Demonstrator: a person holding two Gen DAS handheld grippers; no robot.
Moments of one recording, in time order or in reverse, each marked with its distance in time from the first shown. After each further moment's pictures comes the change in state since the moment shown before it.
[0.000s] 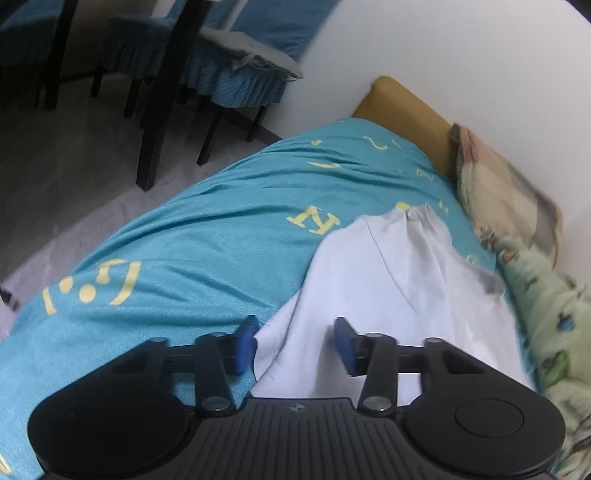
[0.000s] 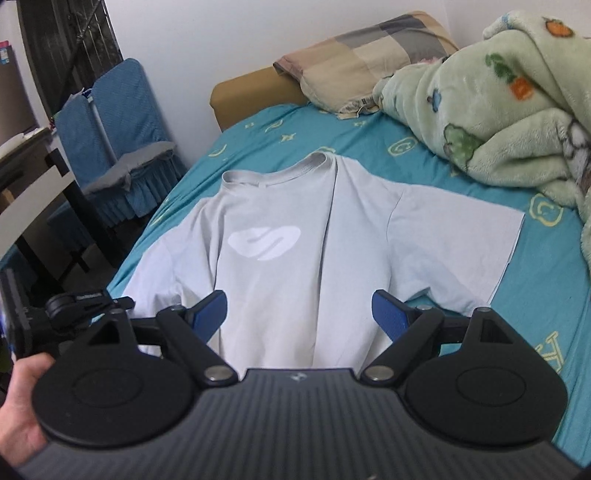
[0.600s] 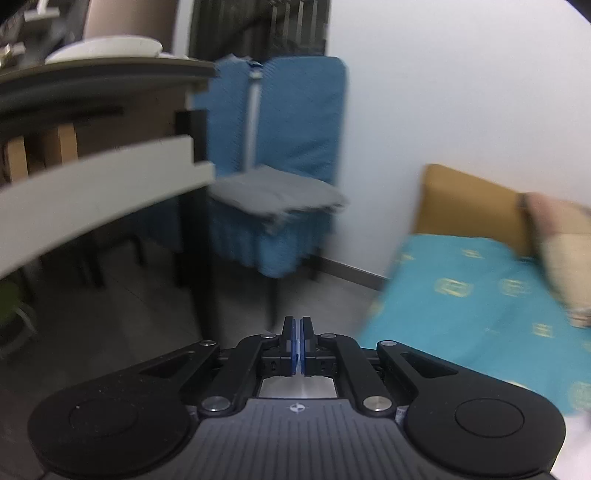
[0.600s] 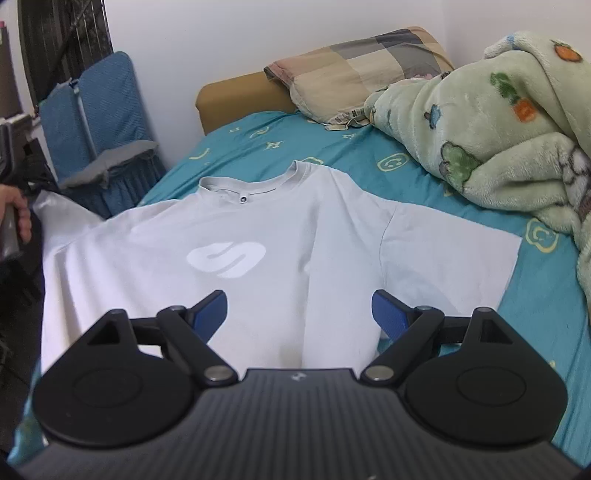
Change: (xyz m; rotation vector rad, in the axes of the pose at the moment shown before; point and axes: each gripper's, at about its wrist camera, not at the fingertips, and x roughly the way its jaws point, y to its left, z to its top) left arm 0.066 -0.036 0.238 0.198 -0.307 0.368; right arm 0.036 0.010 0.009 -0.063 -0.039 -0.098
